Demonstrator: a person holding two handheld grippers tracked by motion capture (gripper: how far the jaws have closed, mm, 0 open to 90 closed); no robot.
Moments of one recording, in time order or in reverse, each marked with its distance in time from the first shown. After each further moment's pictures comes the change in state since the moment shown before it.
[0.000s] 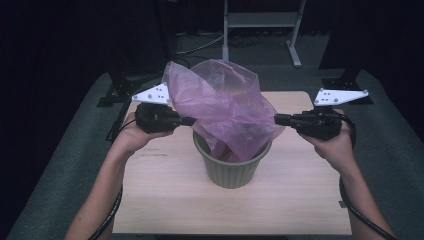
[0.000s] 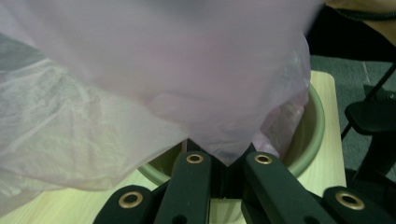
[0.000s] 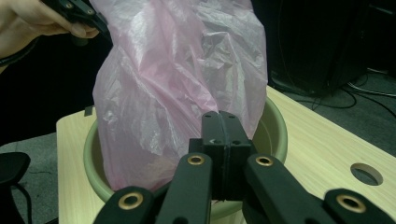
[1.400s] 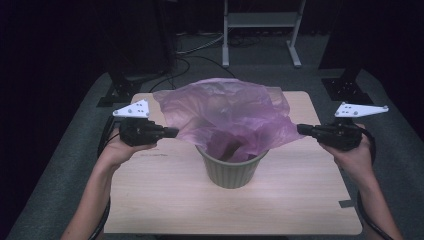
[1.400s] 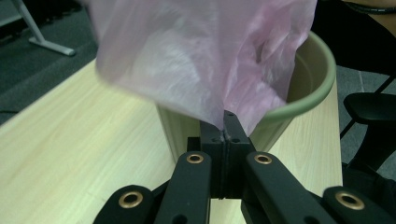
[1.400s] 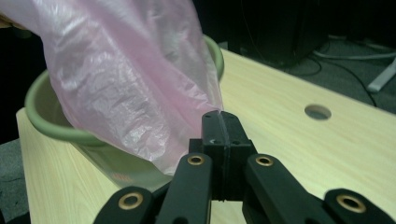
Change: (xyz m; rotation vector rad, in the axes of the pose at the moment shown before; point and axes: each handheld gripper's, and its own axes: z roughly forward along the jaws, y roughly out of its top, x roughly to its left) left arm 0.010 -0.070 -0.018 -0.029 0.007 -0.137; right arm -0.032 -0.058 -0.033 0.050 -0.124 0.115
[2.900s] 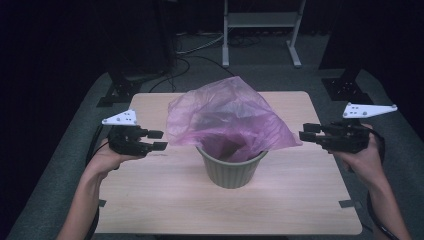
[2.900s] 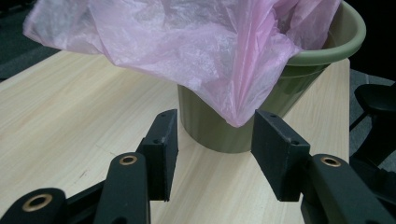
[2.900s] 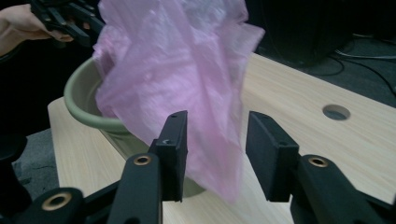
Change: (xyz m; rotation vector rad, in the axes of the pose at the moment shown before) left arm 0.012 -0.034 -0.018 0.027 0.036 -0.082; right arm 0.004 0.009 -0.014 0.005 0.092 -0.020
